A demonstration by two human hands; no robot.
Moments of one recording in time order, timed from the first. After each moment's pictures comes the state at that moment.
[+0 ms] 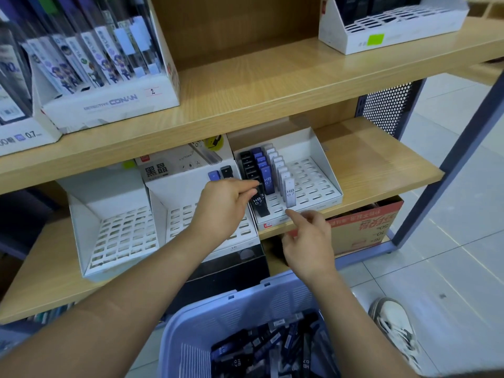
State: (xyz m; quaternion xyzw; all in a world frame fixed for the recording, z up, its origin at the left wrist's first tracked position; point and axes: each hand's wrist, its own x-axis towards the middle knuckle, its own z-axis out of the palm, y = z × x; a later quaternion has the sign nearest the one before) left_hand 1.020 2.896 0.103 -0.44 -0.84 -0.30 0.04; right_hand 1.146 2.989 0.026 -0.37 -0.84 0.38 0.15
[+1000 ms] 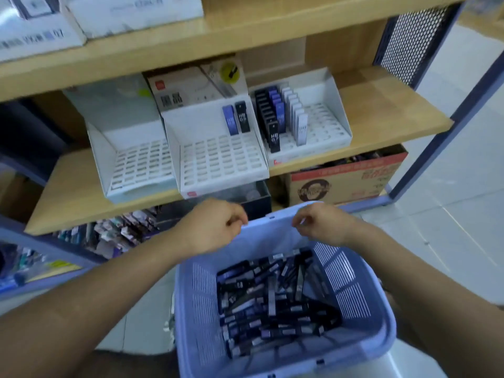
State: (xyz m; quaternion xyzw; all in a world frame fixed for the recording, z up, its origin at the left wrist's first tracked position) left_hand 1.072 2.781 0.056 -0.46 -0.86 -0.11 -0.20; right_hand 1.205 2.983 0.016 -0.17 -0.92 0.32 -0.15
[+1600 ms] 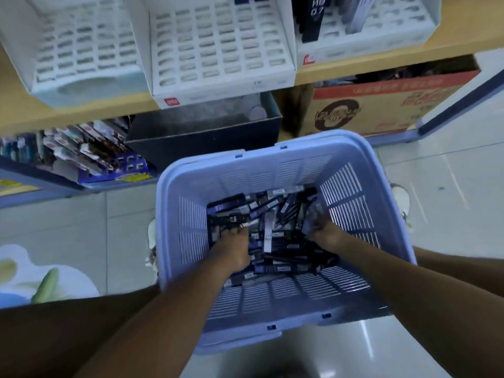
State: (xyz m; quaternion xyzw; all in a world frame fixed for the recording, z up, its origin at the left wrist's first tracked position) left_hand 1.148 2.741 -0.198 -0.30 -0.85 0.01 -0.44; right_hand 1.253 2.950 -0.189 -0.41 -0.74 0.40 -0.35
